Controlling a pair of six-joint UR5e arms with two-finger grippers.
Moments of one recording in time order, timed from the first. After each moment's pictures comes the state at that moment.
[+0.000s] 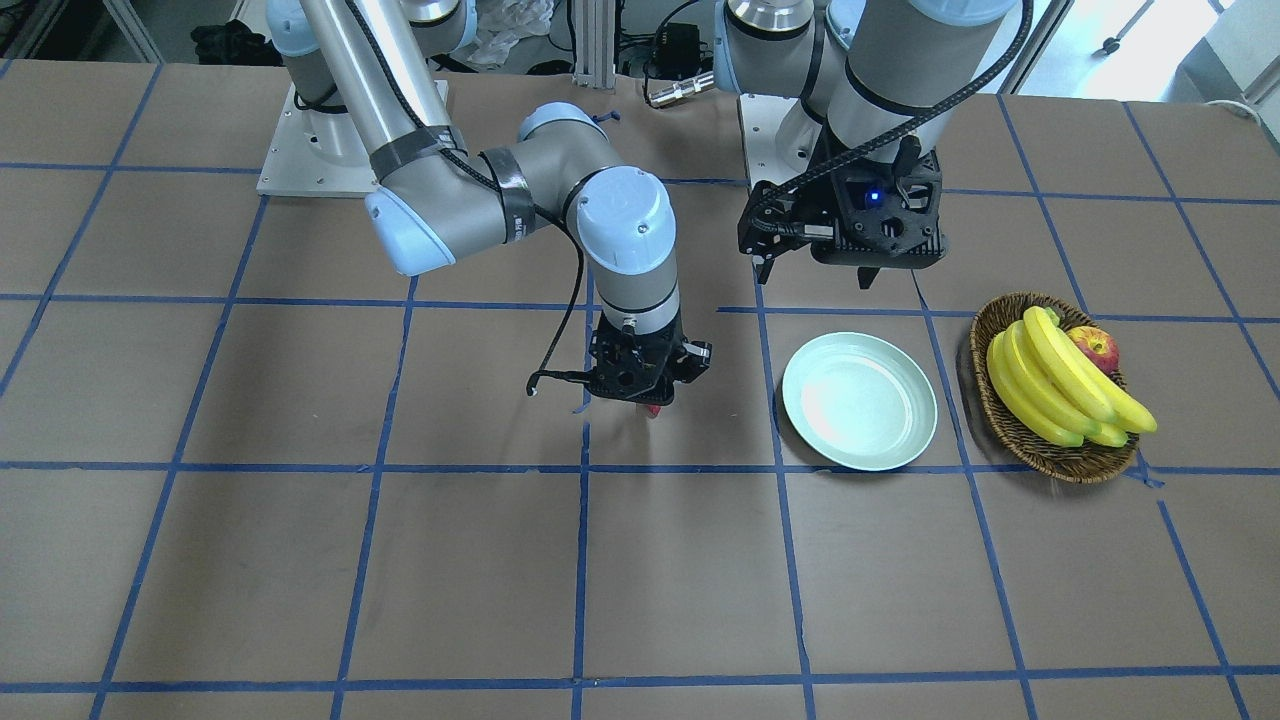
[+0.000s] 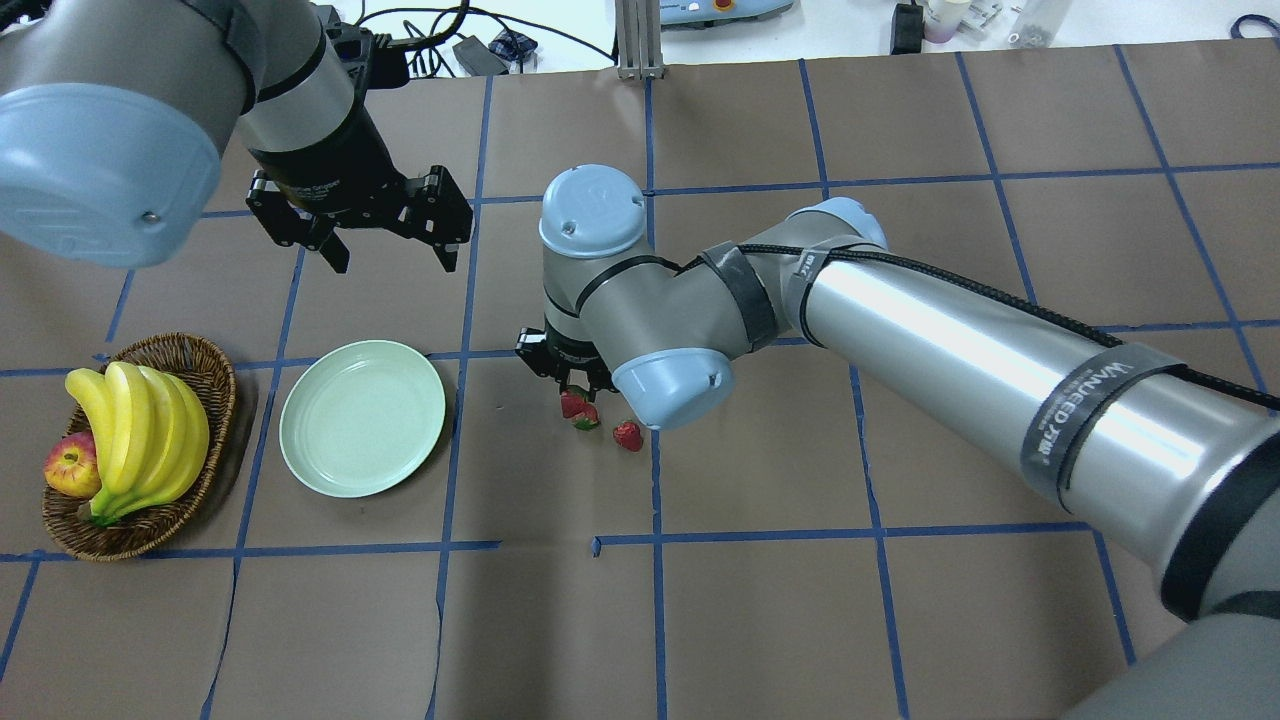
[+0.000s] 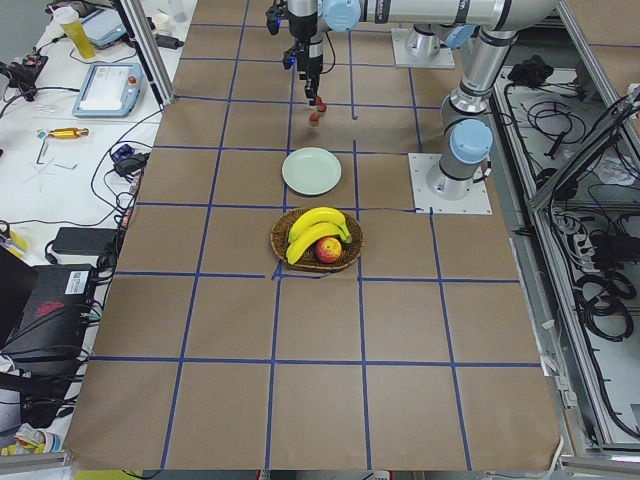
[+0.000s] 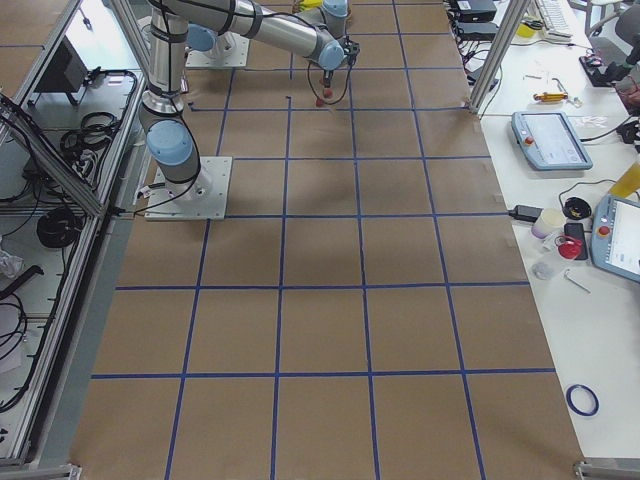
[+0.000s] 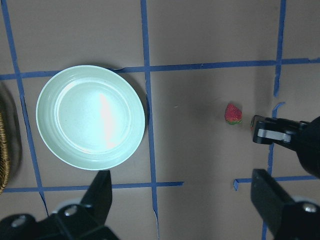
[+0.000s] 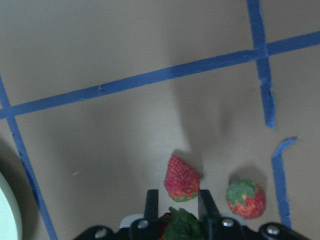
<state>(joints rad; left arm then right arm) -1.65 -1.60 -1.59 -1.52 1.57 -0.05 2.08 -1.09 1.68 -2.21 -1.41 0.73</state>
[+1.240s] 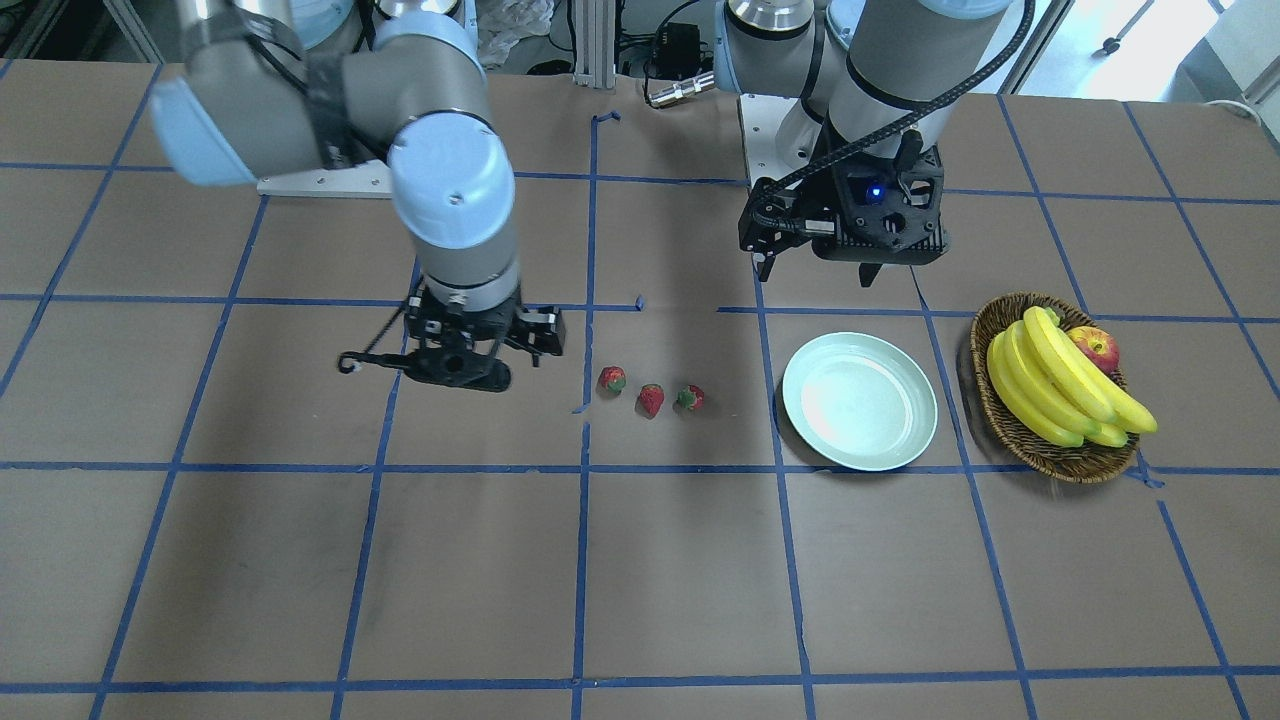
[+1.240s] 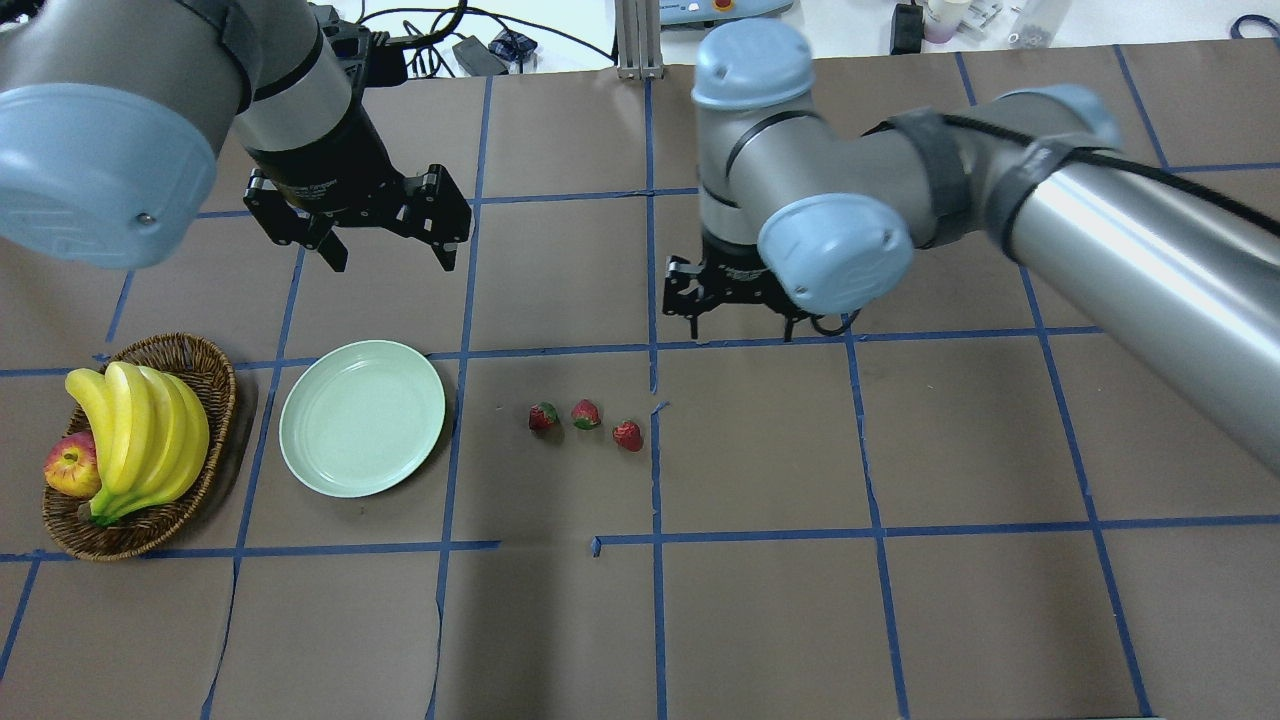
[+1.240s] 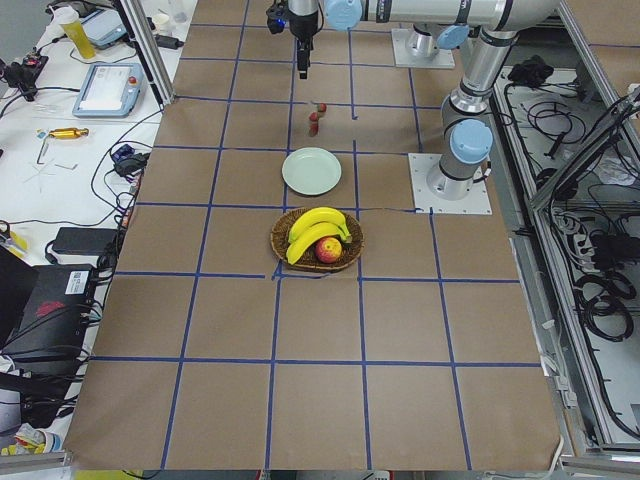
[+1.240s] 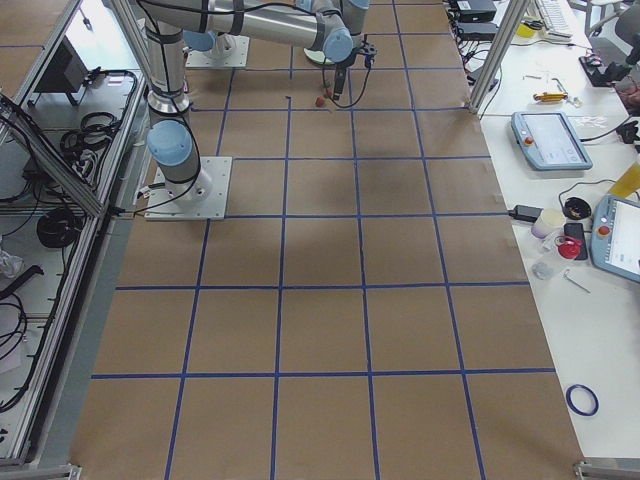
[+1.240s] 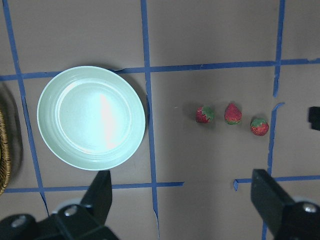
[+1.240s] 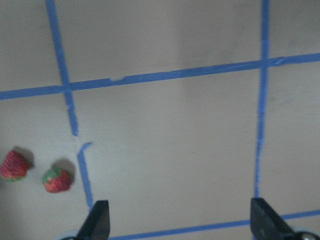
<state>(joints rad) -1.65 -1.60 -1.59 -1.52 1.57 -0.05 1.78 -1.36 1.67 -1.74 -1.58 0.31</state>
